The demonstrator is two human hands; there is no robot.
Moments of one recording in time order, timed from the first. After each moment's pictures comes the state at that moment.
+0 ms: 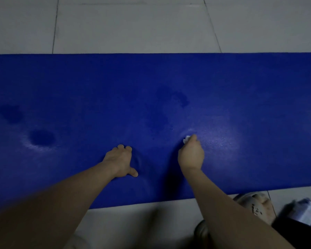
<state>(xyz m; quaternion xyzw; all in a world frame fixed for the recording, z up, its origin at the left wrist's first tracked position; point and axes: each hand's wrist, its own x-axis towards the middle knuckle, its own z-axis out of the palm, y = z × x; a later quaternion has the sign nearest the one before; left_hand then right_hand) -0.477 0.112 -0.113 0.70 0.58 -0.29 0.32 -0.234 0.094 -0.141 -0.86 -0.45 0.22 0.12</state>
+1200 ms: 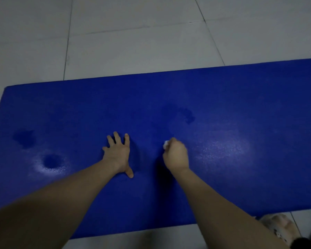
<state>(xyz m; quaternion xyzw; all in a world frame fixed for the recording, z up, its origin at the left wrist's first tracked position) -0.489 0.190 -0.108 0.68 0.63 -0.32 0.20 -0.287 0.160 -0.137 -0.78 -0.54 0.30 0.14</state>
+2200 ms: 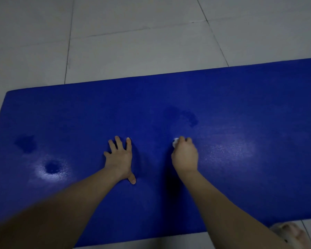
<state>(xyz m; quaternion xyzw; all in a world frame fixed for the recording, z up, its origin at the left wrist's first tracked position) -0.485 0.190 -0.111 0.67 0.63 -0.33 0.19 -0.271 0.174 -0.138 -0.81 -0.55 0.20 0.10</state>
